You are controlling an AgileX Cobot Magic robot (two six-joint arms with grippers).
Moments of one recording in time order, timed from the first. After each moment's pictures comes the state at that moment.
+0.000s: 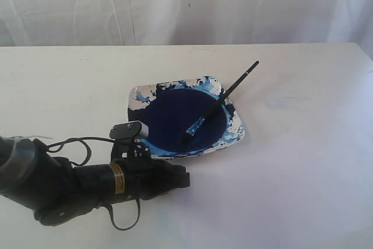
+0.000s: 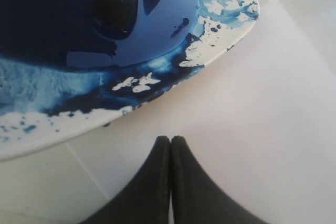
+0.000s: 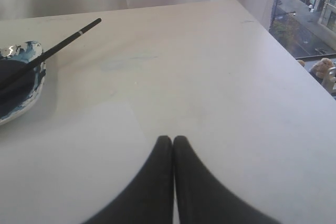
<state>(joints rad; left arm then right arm) -0.72 1.96 -0.65 0.37 -0.74 -0.86 0.09 0.00 0.00 -0.04 0.36 0.07</state>
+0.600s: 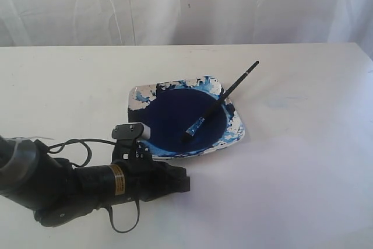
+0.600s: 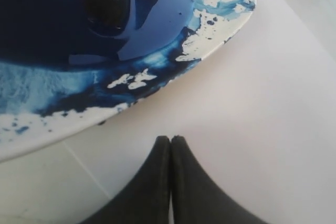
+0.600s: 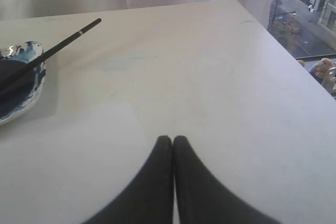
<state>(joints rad) -0.72 1.97 -0.65 0.38 -0.74 -0.81 0.09 0.00 0.00 -0.04 0.36 0.07</state>
